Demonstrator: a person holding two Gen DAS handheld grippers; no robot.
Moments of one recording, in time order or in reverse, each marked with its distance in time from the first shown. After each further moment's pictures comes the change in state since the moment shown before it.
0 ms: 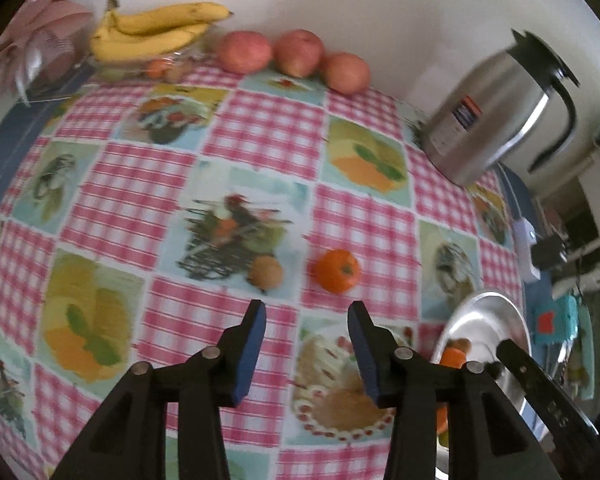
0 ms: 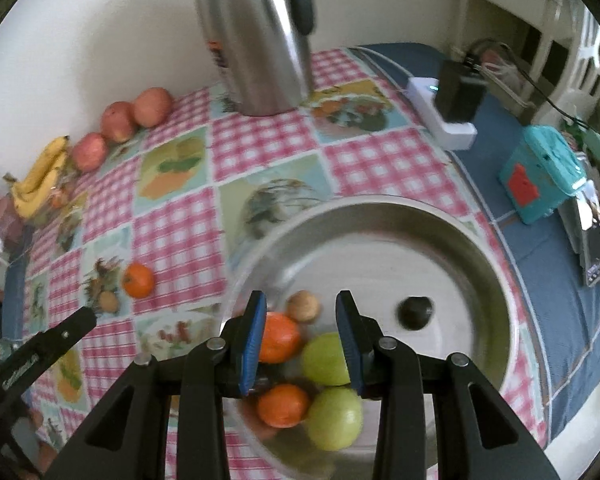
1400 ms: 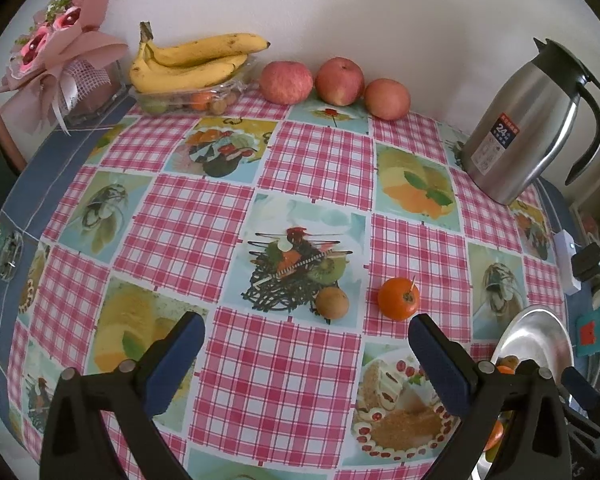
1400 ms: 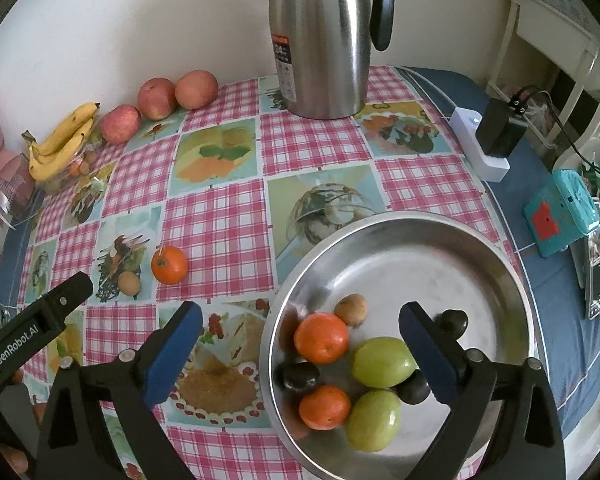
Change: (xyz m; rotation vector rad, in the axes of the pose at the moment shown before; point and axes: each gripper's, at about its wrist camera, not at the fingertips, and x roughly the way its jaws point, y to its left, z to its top) left arm -0.007 0.015 0.005 0.035 -0.092 0.160; right arm 0.004 0.039 -0.007 -0.128 -0.021 -0.026
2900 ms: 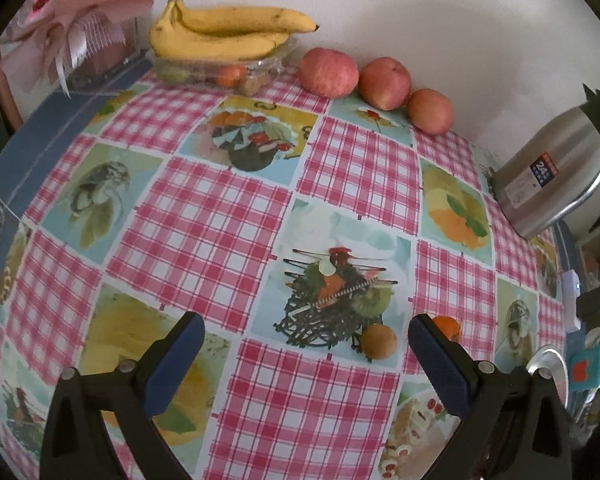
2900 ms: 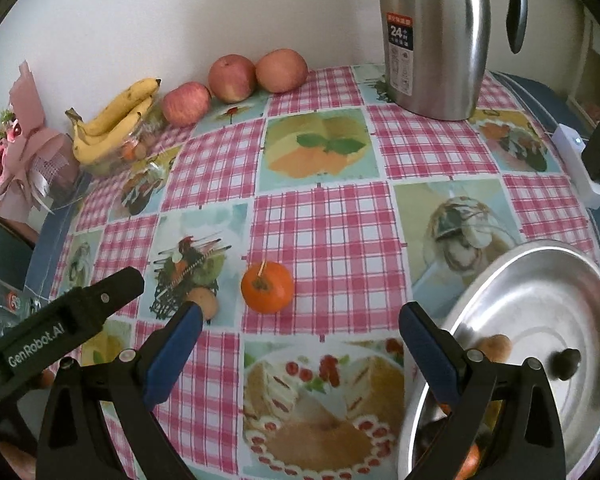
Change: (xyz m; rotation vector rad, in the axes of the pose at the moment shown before) left arm 0.041 0.050 0.018 -0.132 0.037 -0.055; right arm 0.055 0.074 0.010 -0.063 -0.007 0.200
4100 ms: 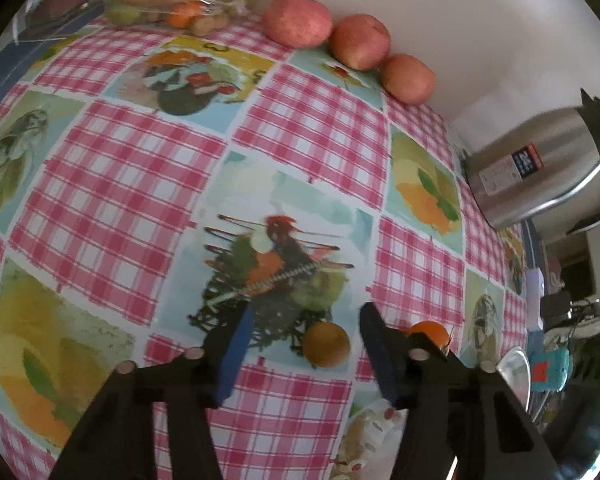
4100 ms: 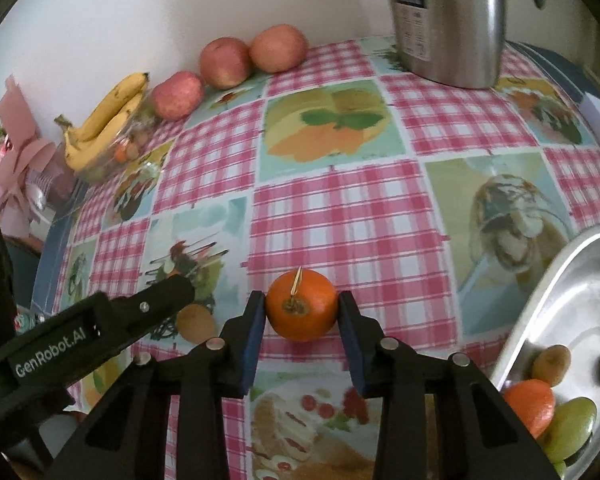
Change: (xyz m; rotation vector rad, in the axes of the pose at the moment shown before) left arm 0.048 -0.021 0.001 -0.046 0.125 -0.208; right arm 0.034 -0.011 0.005 0.087 0.027 0.056
